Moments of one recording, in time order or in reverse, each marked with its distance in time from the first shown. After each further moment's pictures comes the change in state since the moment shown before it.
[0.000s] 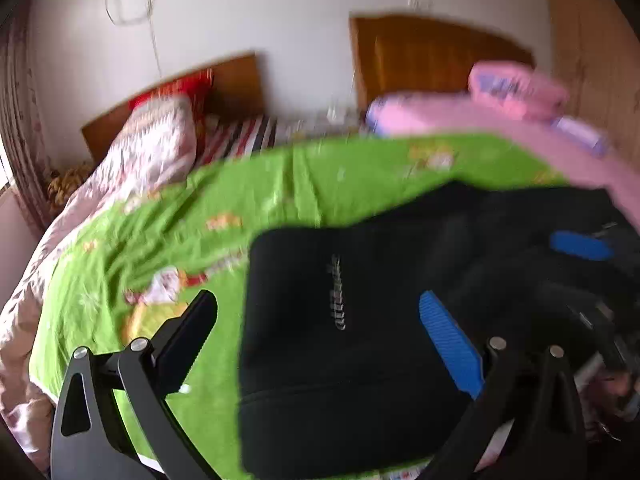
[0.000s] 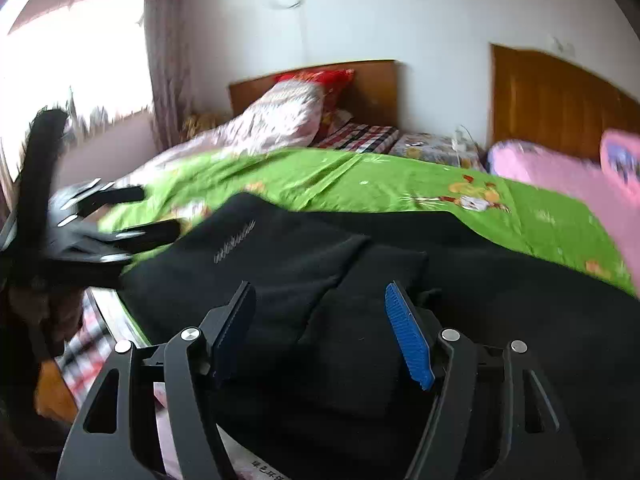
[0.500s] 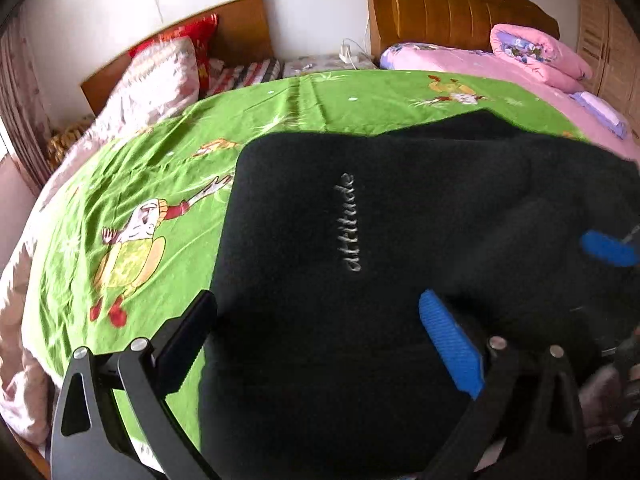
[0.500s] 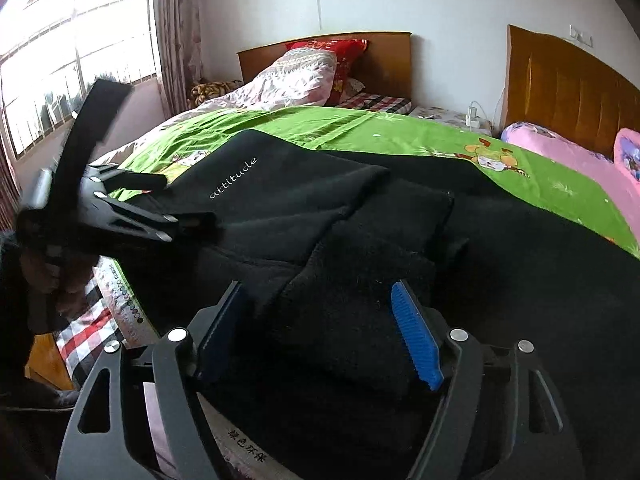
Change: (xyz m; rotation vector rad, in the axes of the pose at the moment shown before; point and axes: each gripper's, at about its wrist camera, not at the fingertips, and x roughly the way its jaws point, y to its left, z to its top) left arm 0.028 0.002 -0.021 -0.056 0.171 -0.025; right arm 0.021 -0.009 -0.029 0.032 0.066 0.049
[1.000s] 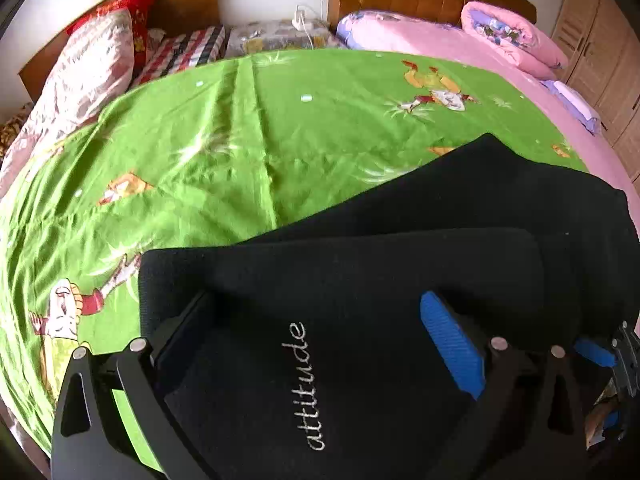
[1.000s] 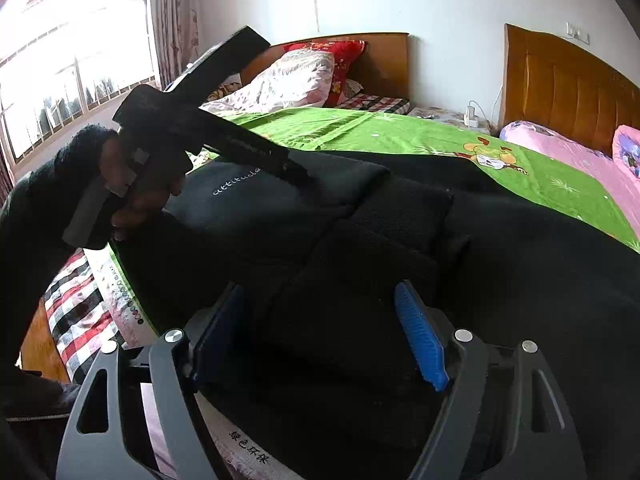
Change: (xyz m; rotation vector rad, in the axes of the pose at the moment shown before) left arm 0.081 -0.001 0.088 0.045 0.142 -0.169; right arm 0.000 0.000 -0.004 0.007 -0.012 -0.001
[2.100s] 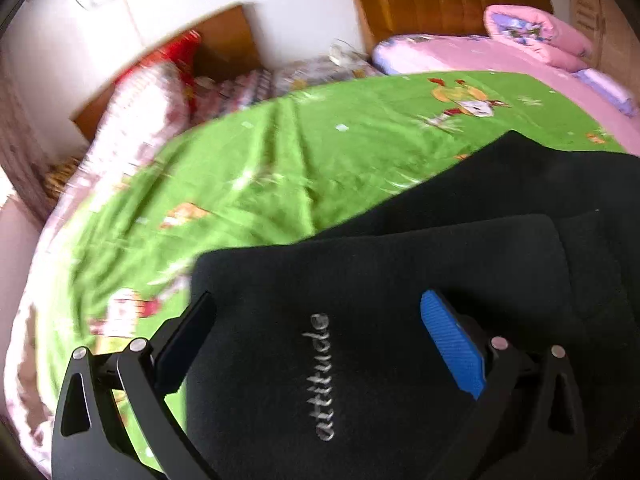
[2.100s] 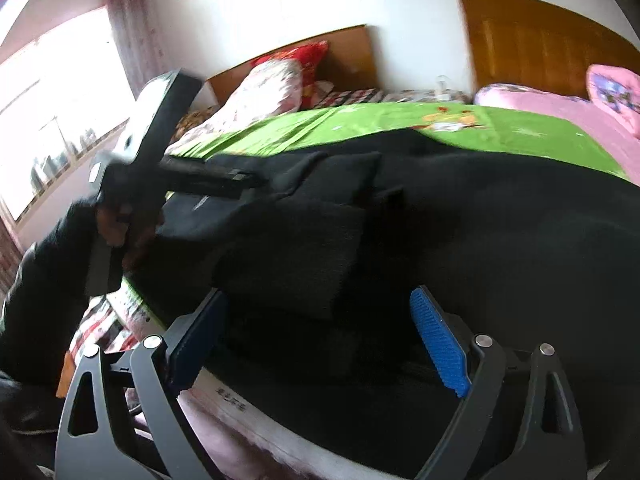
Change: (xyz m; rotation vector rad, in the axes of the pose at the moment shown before) left arm -0.017 -0.030 -0.021 0.059 -0.155 0.301; right arm -0.045 -0.048 -0.027 0.215 -0.050 -0.003
